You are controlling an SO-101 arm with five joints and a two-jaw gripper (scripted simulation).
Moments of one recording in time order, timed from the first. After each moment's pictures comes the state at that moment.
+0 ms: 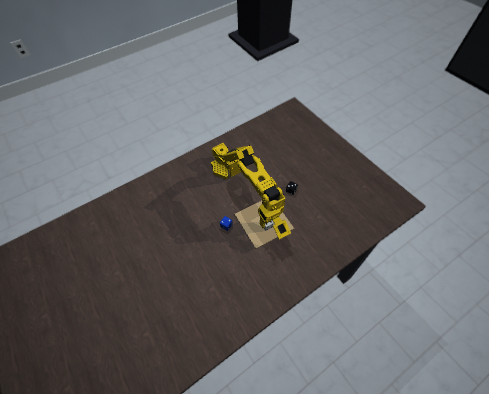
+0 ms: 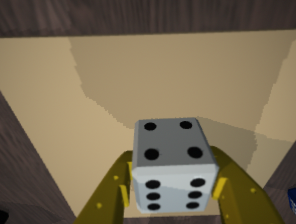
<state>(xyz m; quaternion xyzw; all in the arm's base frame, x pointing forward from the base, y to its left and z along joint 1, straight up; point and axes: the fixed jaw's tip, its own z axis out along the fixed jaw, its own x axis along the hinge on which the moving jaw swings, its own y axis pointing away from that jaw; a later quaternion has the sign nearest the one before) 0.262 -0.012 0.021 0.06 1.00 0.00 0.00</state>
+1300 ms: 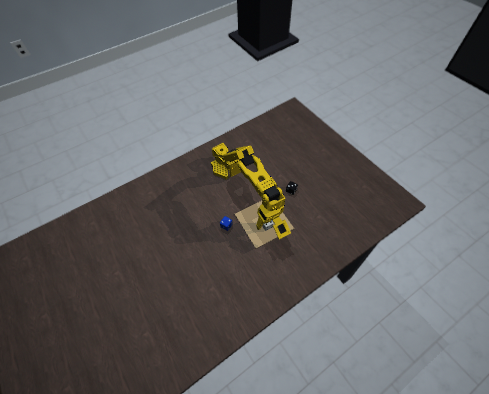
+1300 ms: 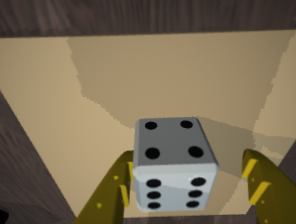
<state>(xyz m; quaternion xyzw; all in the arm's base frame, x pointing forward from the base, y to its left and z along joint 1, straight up) 0.262 -0.012 0.022 0.06 1.00 0.00 0.00</state>
